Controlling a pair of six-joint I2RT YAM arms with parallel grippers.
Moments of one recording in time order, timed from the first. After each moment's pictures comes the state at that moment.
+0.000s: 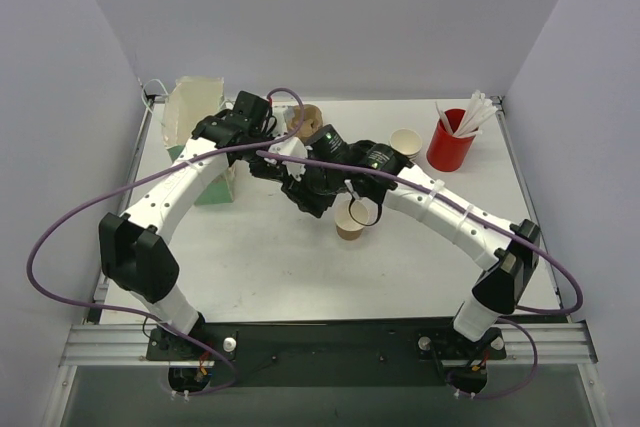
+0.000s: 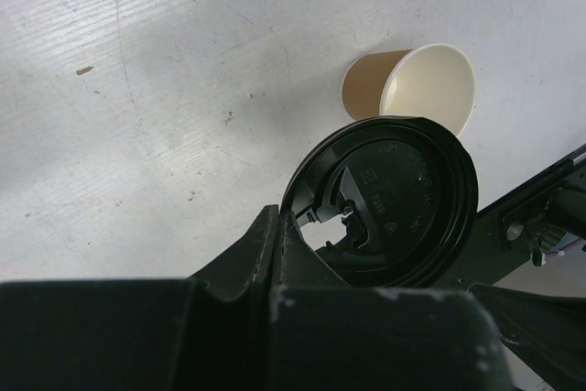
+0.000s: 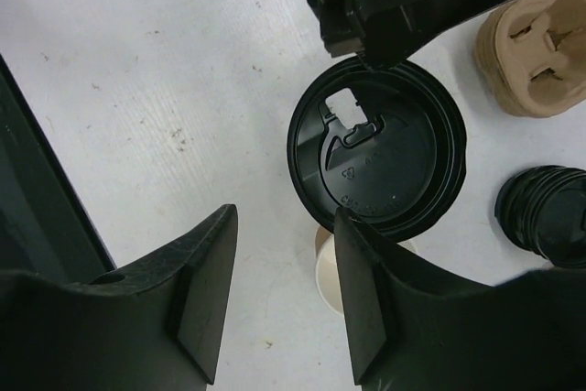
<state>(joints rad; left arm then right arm) -0.45 1.66 1.60 -0.93 0.28 -0.27 0.93 1.65 1.65 -0.81 -0.09 -0.26</state>
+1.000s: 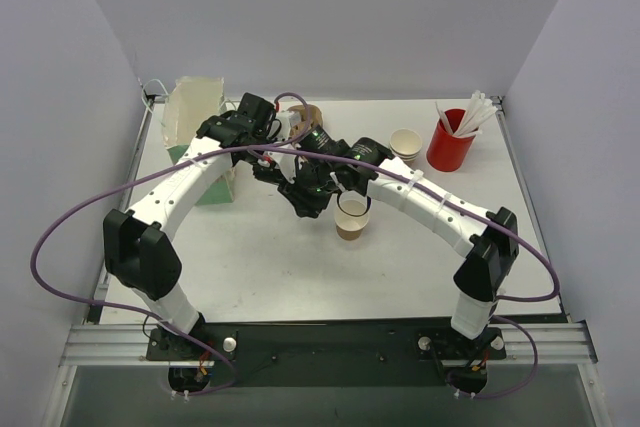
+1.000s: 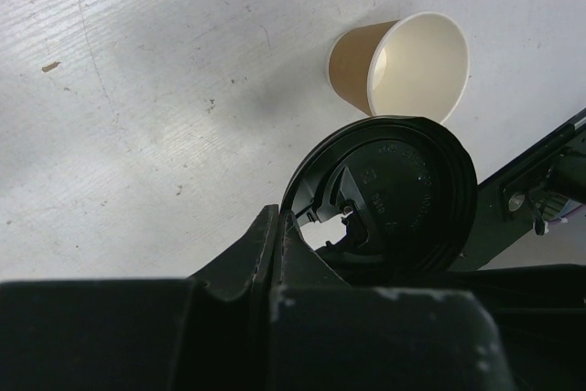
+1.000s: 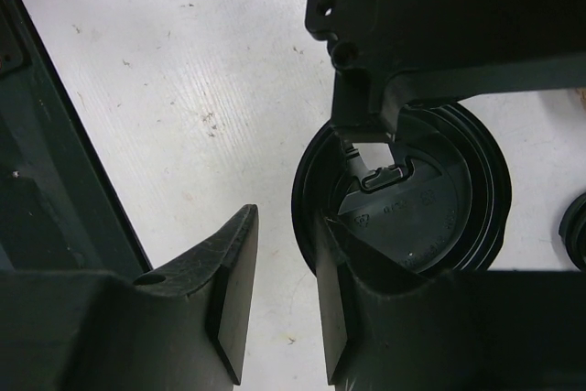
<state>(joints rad) -0.46 1.68 1.60 -0.96 0.33 -0.22 0.90 1.77 1.72 -0.90 -0.23 -0.26</state>
